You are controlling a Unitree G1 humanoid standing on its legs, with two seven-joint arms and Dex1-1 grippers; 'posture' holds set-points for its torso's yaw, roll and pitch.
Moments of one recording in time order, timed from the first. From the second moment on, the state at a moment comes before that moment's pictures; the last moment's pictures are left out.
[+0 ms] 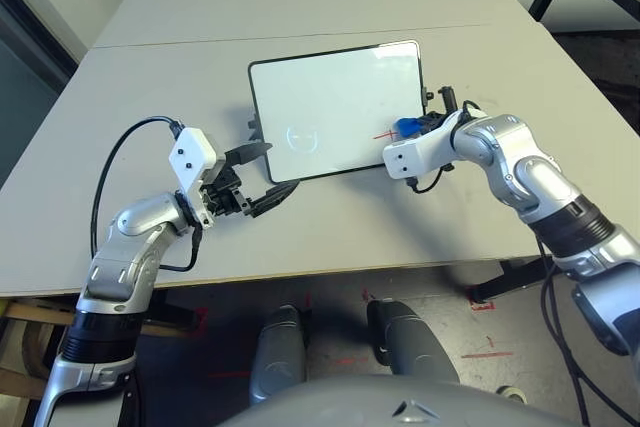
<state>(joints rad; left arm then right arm) -0.11 0.62 0.08 -0.22 -0.46 0.26 -0.86 -0.68 -0.56 0.50 0.05 -0.98 0.17 0.89</state>
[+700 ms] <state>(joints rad) -0.08 0.67 0.12 -0.28 -0.47 0.33 -0.86 -0.72 -0.36 0.58 0.06 -1.01 0.15 0.87</state>
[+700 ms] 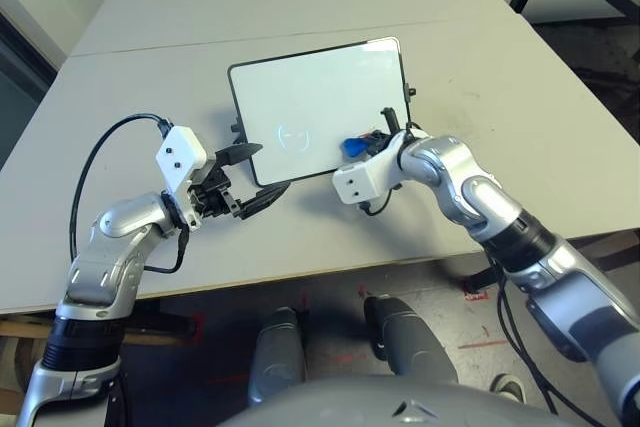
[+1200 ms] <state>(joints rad) -0.13 0.65 0.10 -0.29 -0.47 0.35 -0.86 -0.69 -0.55 0.54 0.05 -1.01 0.14 0.87</state>
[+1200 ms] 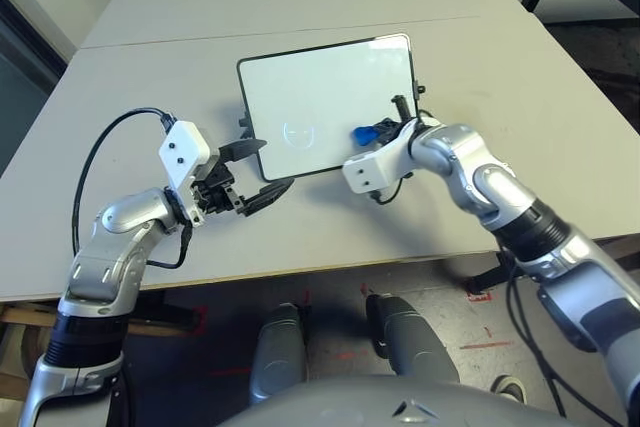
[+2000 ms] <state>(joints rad) -0.14 0.64 0.10 -0.29 -0.47 0.36 -0.84 -0.73 -0.41 0.56 0.10 -1.05 0.21 0.90</state>
